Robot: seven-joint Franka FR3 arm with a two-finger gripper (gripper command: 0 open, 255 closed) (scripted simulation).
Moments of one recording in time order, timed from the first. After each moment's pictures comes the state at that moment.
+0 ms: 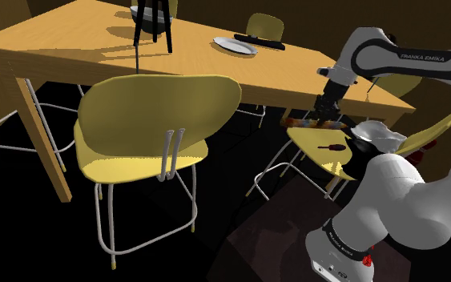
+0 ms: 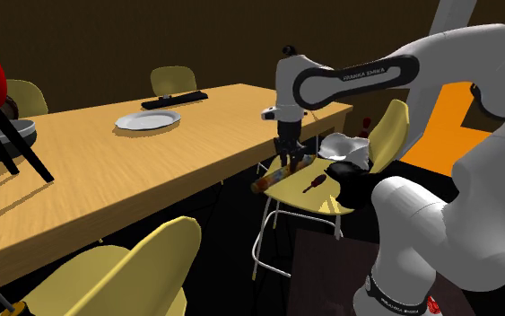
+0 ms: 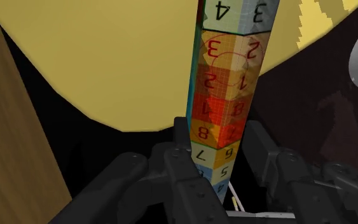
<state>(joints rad) 0.45 -0.76 -0.98 -2.40 -0.58 1.78 -1.02</state>
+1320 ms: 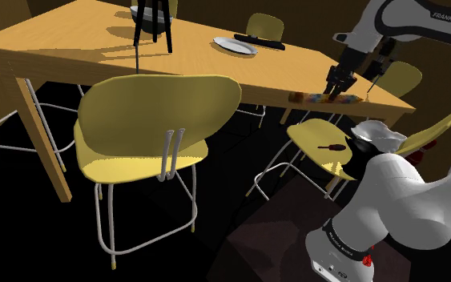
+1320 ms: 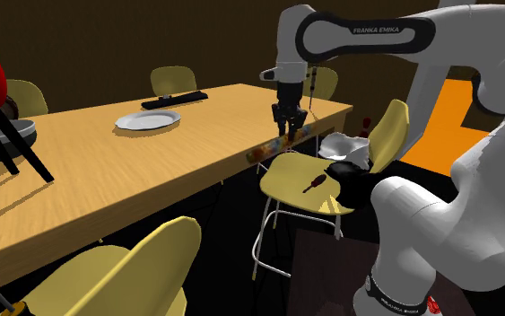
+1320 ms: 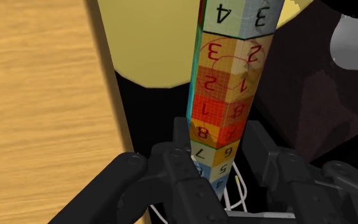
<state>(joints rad) 0.47 -0.76 -0.84 -2.16 -0.49 1.57 -1.04</state>
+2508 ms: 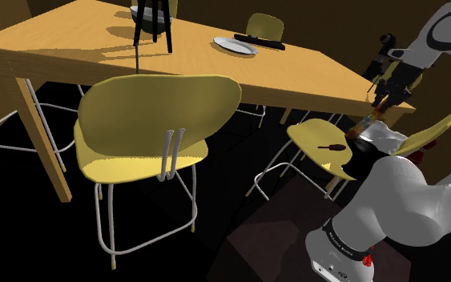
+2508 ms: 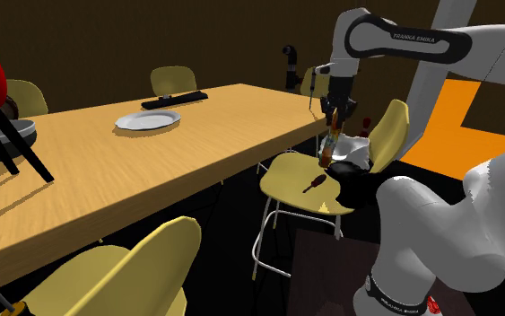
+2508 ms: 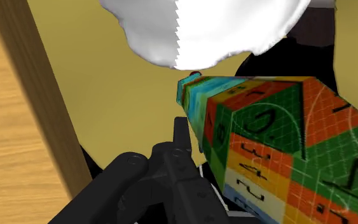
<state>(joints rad) 0.28 -0.93 -0.97 -2.06 -0.69 1.41 -1.37</state>
